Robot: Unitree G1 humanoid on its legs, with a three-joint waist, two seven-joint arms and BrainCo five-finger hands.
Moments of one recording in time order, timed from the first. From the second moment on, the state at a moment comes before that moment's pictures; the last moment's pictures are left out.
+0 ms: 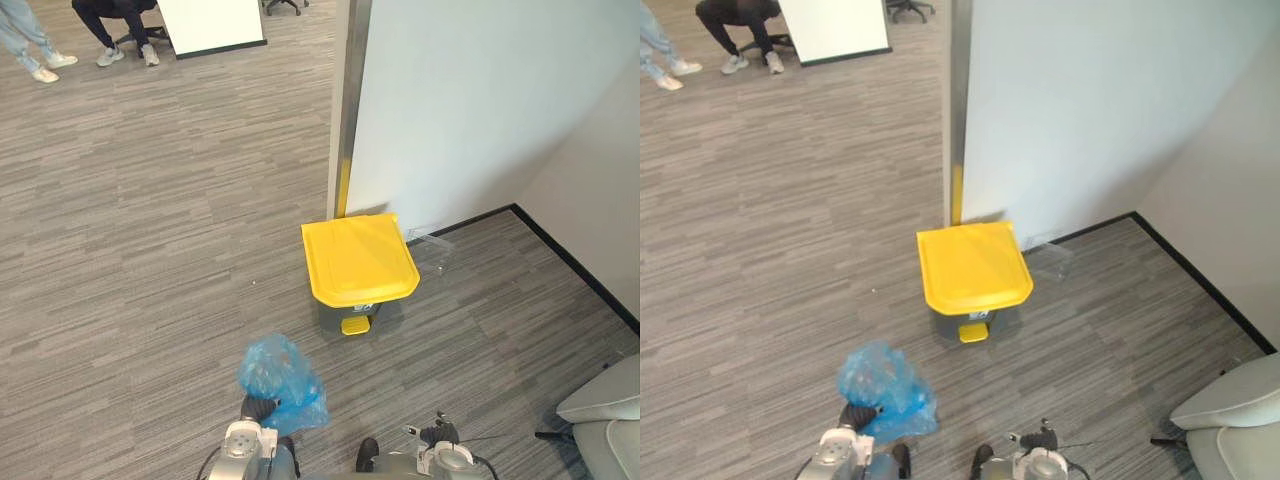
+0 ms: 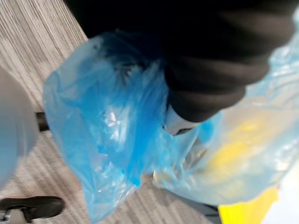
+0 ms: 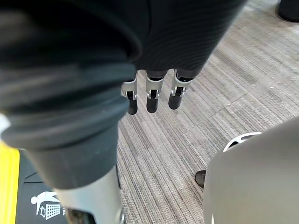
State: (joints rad) left arm 0.07 0.06 -0.12 0.82 0.00 -0.08 0.15; right arm 0.02 -0.01 -0.23 1.01 -0.11 -0.02 -0.24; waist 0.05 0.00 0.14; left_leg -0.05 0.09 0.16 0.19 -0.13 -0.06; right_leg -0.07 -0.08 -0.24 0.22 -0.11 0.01
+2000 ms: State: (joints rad) left arm -0.13 0.14 -0.11 0.50 -0.06 -0.15 0.20; right arm -0.88 -0.18 0.08 0.81 0.08 -0.03 -0.29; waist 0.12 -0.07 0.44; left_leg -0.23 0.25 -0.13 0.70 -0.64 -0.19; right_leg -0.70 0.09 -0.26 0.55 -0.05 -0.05
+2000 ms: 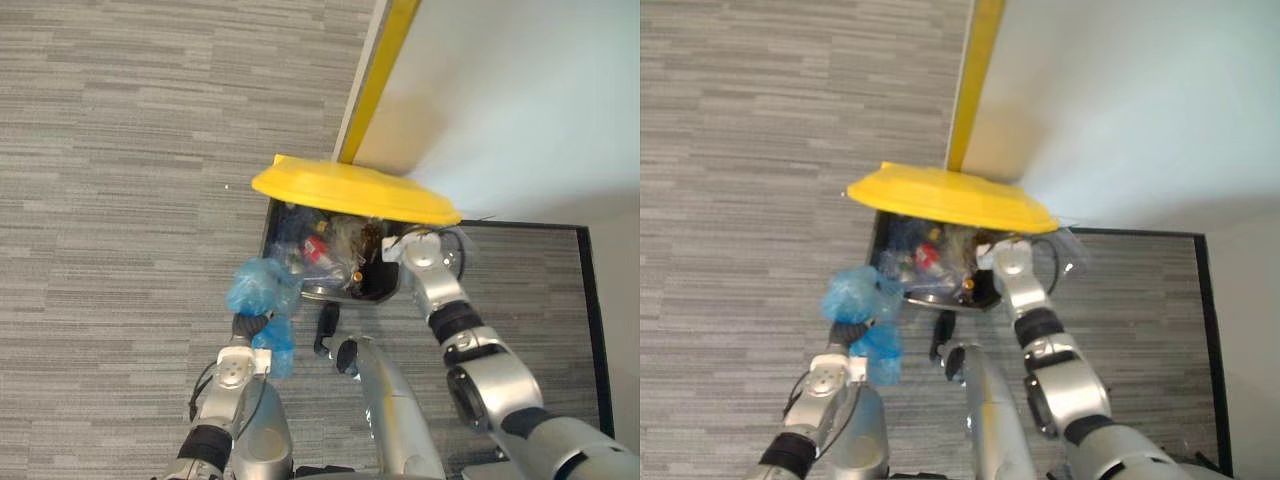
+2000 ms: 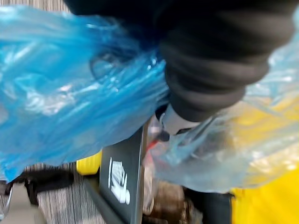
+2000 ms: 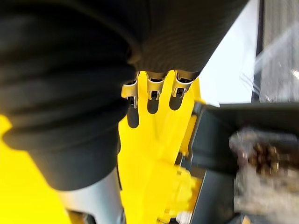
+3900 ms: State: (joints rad) left arm -0.70 0.22 -0.25 0.32 -0.02 -0.13 0.31; right arm -1.14 -0.41 0.18 0.79 0.08 0.01 -0.24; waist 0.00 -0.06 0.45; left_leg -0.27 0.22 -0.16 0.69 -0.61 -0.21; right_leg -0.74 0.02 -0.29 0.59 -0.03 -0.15
